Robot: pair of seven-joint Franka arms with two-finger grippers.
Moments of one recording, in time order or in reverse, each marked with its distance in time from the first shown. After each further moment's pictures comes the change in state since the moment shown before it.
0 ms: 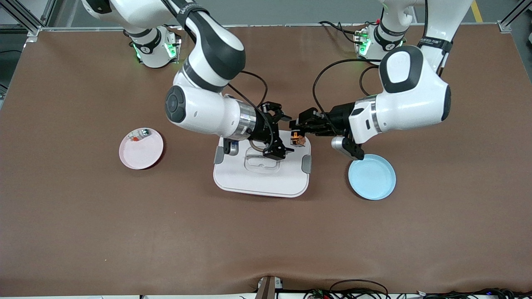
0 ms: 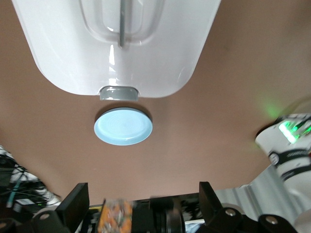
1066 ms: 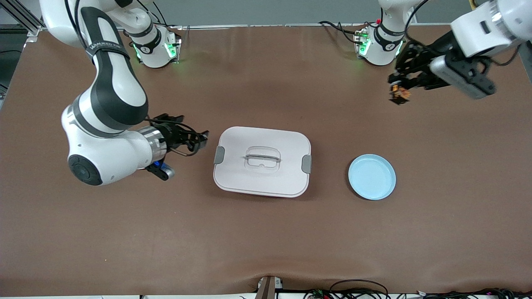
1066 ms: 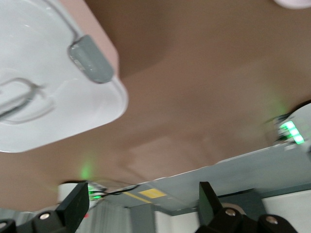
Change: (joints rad) left arm 0.273 -0.330 0.030 0.200 0.553 -0.579 0.046; right arm -0.341 -0.014 -0.012 0.048 -0.262 -0.845 -1.059
